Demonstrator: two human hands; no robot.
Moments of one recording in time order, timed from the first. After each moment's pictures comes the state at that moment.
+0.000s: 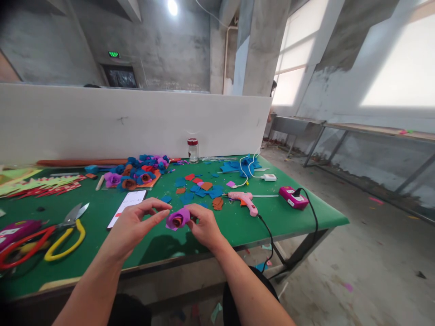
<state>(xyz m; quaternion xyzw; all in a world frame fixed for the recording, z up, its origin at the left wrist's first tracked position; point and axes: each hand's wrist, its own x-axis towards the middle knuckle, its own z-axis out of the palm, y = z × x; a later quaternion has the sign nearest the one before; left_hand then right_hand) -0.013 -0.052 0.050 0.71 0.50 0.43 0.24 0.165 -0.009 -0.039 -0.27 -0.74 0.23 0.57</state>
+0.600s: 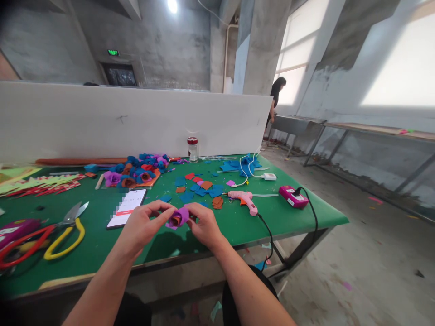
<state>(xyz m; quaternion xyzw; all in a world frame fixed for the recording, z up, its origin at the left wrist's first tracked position) 0.001 -0.046 0.035 0.70 0.52 0.43 0.23 0.164 -0.009 -0.040 -0.27 -0.75 0.22 0.56</state>
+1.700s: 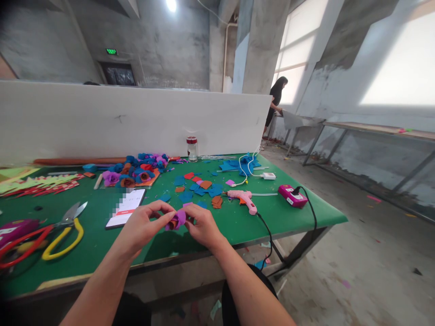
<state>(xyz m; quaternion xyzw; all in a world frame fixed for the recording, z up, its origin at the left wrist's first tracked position) 0.002 -0.047 0.037 0.69 0.51 0.42 0.30 0.166 -0.011 -0.038 -0.26 -0.78 0.22 0.53</state>
